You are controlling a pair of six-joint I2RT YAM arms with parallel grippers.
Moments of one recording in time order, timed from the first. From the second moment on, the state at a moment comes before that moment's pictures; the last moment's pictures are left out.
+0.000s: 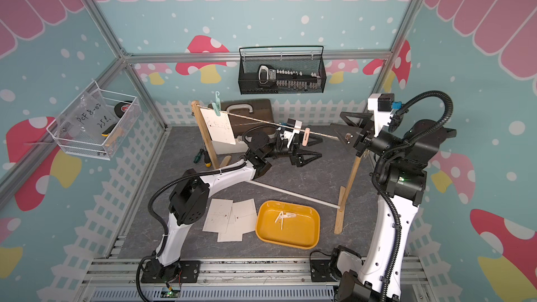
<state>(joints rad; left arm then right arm) -0.82 2.20 1.77 0.92 0.87 -0.50 -0.42 1.06 1.43 -0.18 -1.31 0.27</state>
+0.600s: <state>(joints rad) -0.81 2.28 1.79 1.02 0.81 -0.46 -0.34 0.99 1.49 -0.29 -1.09 0.11</state>
